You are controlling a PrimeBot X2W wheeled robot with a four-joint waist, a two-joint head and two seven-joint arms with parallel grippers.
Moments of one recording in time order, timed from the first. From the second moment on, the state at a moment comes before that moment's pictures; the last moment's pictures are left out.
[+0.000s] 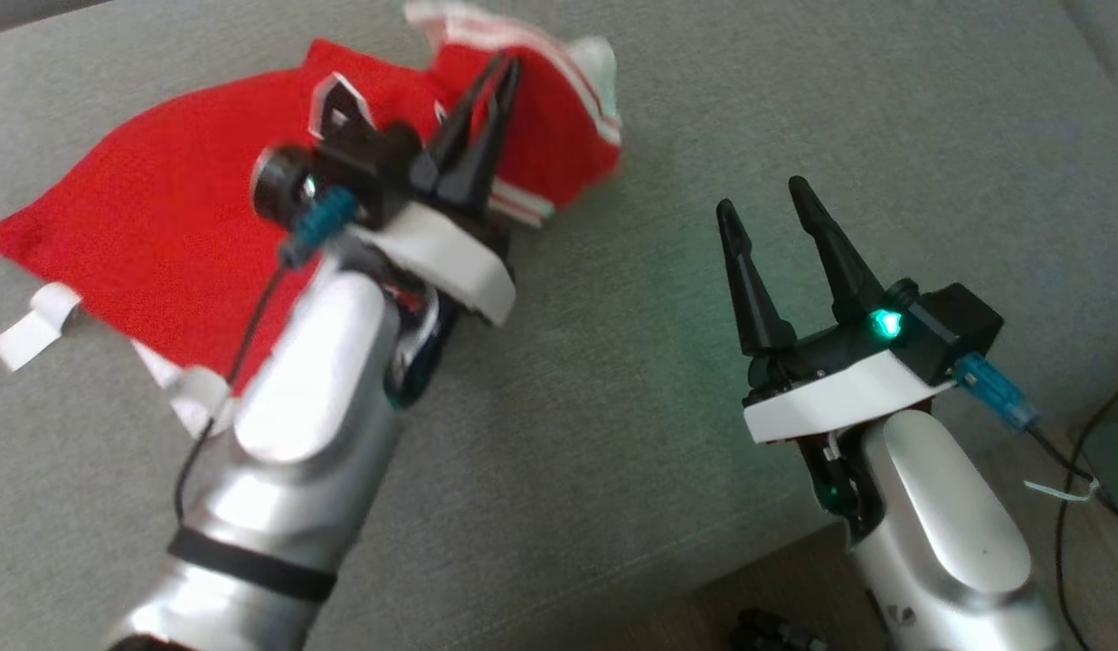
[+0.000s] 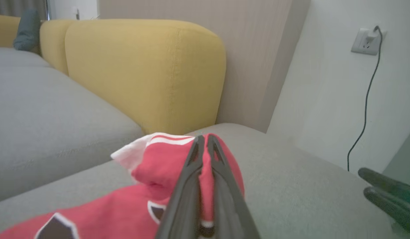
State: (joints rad) left arm -0.71 0.04 -0.49 0.49 -0.28 -0.09 -0.26; right arm -0.35 -0.06 0.32 0.26 0.26 0.12 -0.25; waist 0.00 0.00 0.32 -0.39
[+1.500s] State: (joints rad) left arm -0.01 0.04 -0.15 0.24 -0.17 0.10 -0.26; right arm -0.22 -0.06 0.20 0.42 0.16 0.12 -0.25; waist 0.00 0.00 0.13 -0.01
